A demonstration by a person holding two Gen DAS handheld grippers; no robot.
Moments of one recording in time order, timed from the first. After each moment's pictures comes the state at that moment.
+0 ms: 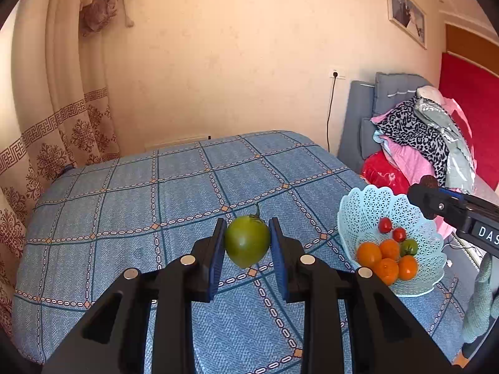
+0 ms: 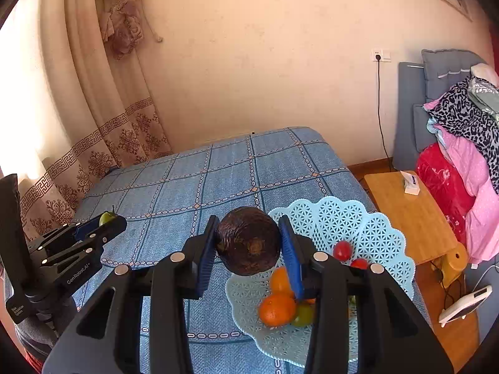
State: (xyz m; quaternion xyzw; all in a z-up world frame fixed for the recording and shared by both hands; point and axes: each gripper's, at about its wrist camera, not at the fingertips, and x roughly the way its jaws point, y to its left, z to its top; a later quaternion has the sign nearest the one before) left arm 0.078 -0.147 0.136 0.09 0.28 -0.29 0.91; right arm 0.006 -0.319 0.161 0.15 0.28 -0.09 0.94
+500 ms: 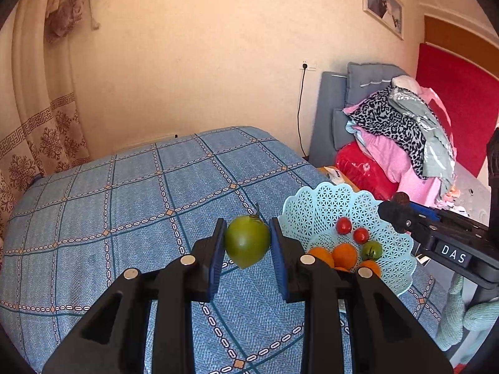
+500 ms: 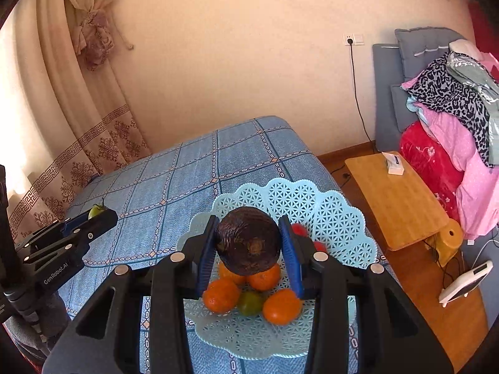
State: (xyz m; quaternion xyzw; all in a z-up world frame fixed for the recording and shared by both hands) left arm 0.059 -0.212 0.135 0.10 0.29 -0.34 0.89; right arm -0.017 -0.366 0.133 0.17 0.29 -0.13 0.93
